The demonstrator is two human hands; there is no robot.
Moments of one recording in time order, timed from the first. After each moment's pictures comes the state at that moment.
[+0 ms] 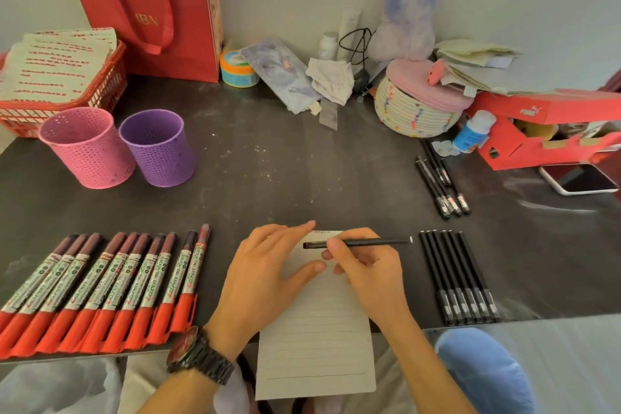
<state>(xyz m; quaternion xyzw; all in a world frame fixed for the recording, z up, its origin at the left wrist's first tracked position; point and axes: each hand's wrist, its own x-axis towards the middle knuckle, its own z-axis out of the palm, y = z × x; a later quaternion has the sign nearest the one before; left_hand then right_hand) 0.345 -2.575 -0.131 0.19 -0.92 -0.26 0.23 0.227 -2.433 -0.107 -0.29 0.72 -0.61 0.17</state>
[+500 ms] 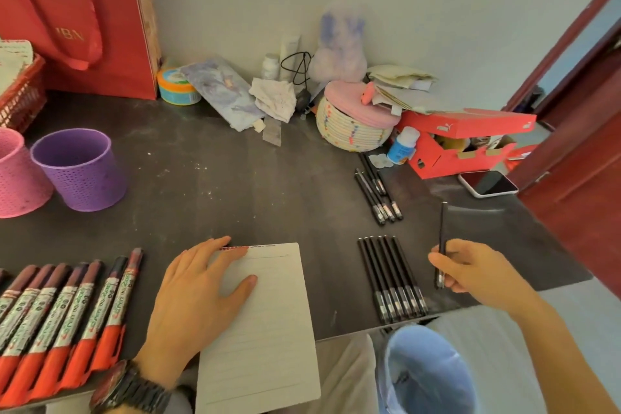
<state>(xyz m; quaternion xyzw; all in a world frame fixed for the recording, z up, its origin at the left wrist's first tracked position) 0.342 -2.580 -0.135 0.26 -0.94 -0.20 0.10 0.084 -2.248 -0.047 -0.16 0.94 -0.26 0.18</state>
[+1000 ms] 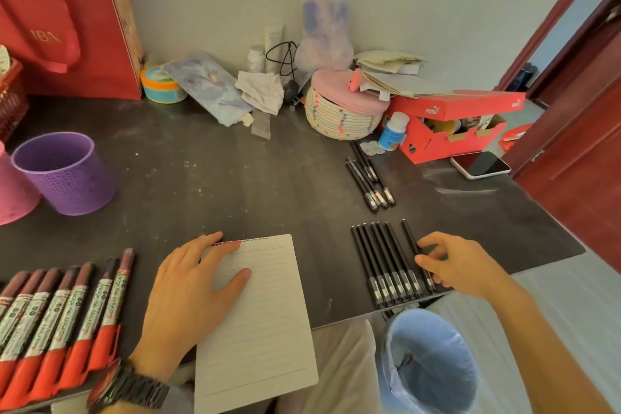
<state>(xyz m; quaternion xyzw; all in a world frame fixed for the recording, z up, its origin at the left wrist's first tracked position) 0.339 -2.581 -0.134 0.28 -0.94 -0.20 0.08 0.081 -2.247 -0.074 -0.17 0.95 -0.16 0.19</state>
